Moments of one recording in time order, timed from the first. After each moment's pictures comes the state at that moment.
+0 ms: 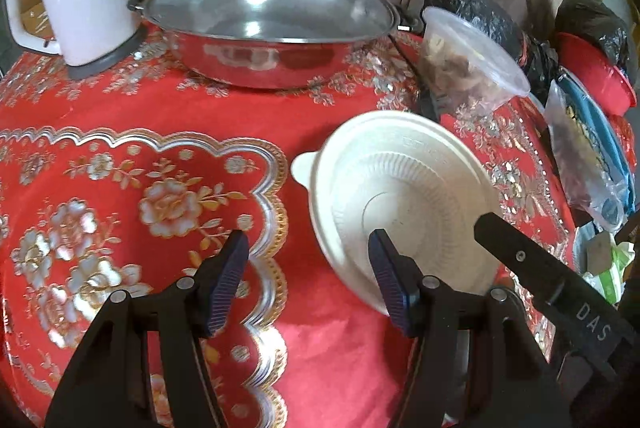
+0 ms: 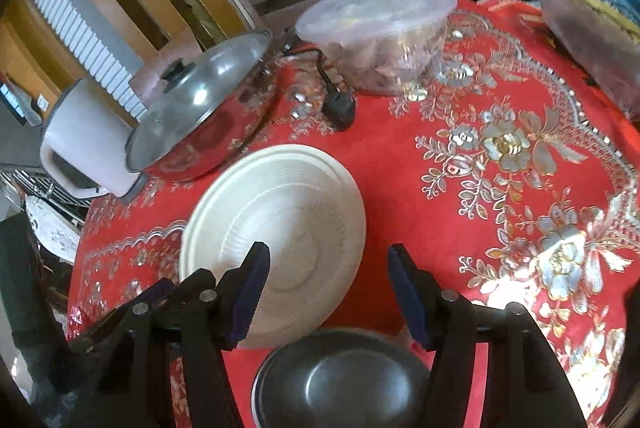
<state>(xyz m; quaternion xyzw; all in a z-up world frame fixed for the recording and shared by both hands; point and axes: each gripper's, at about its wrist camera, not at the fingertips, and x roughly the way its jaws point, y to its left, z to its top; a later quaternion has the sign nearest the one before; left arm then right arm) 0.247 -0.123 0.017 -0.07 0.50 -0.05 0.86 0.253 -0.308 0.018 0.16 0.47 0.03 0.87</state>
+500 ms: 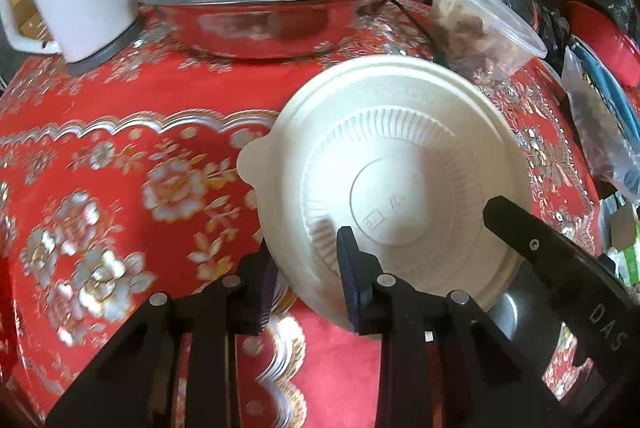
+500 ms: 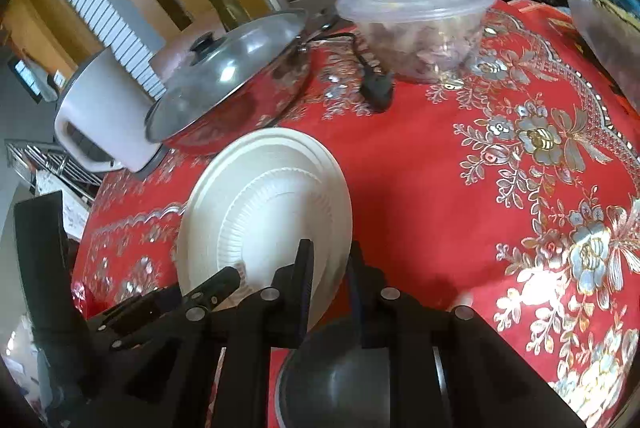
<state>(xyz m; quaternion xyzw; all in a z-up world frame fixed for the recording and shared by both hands) 0.243 -0.125 0.004 -0.03 0.53 -0.03 0.85 0.243 -0.282 0.017 0.14 0.47 0.07 0.87</state>
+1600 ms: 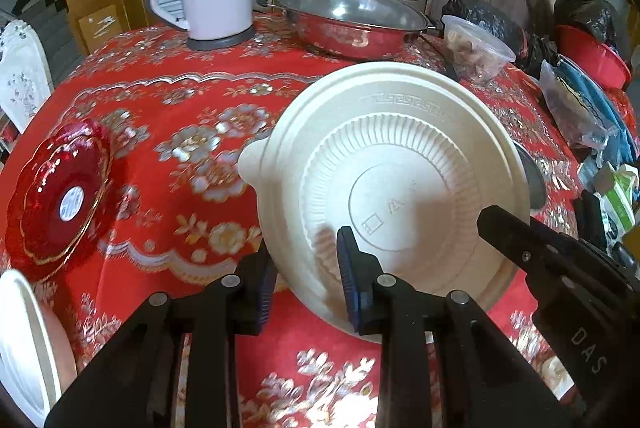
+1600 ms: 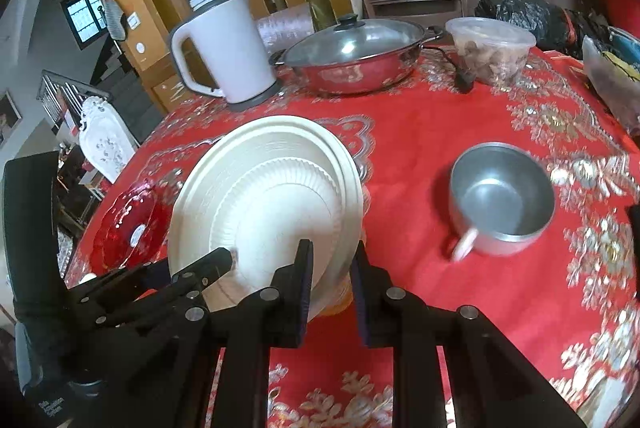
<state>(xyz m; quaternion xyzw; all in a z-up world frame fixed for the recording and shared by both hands) 0.067 -0.026 0.044 -0.04 0.45 0.00 0.89 0.069 -0.173 0.051 0.06 0.42 0.14 0.90</state>
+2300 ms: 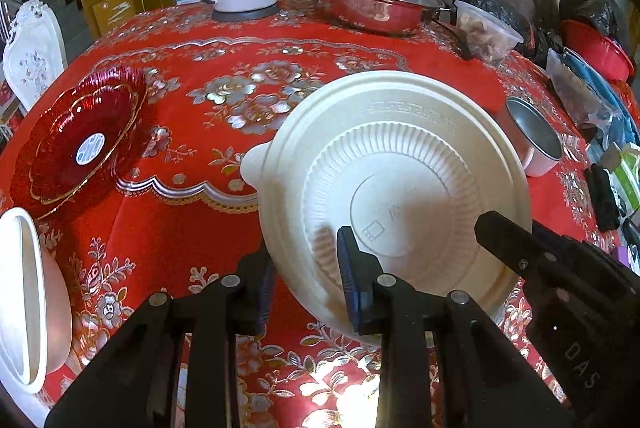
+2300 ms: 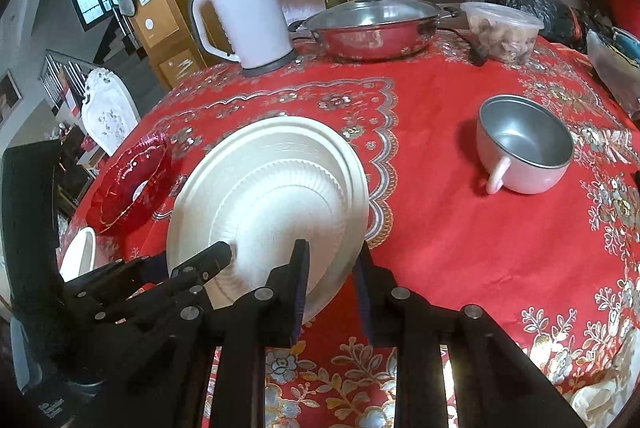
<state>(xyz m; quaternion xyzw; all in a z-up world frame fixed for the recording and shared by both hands) 0.024 -0.002 0.011 -0.05 0.46 0.01 0.89 0.029 -0.141 0.021 0.03 0.43 0.14 0.89</state>
